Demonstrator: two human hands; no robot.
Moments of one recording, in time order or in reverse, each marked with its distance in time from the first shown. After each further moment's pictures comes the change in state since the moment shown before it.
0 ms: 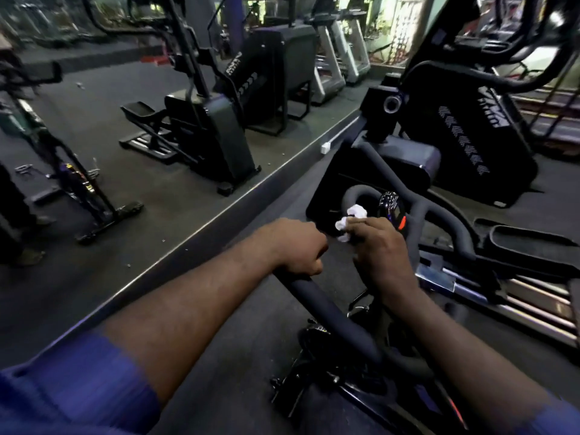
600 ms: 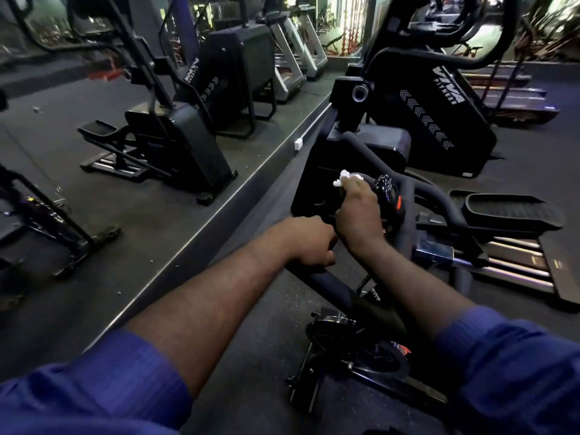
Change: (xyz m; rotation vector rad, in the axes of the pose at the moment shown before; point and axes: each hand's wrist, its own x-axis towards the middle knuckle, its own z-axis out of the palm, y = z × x) left_hand 0.004 -0.009 0.004 -0.097 -0.011 0.113; right_hand 0.052 -0.040 0.037 -0.041 0.140 0.329
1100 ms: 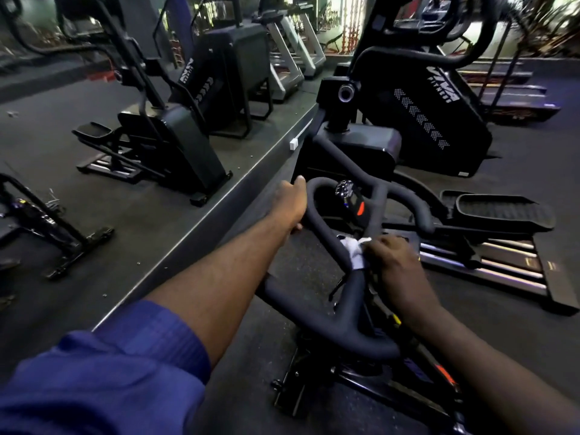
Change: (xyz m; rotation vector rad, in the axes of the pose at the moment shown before) left_hand 0.083 0.030 -0.025 -1.283 0.492 -0.650; right_hand -0.072 0.133 -0.091 -0.040 -0.239 -0.211
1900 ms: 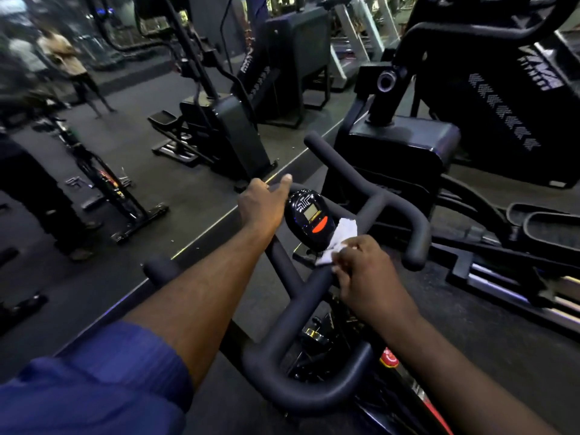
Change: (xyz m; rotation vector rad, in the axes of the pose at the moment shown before) left_hand 0.029 0.009 0.078 0.257 0.529 -0.031; right_hand 0.047 0.083 0.001 0.283 -0.159 -0.049
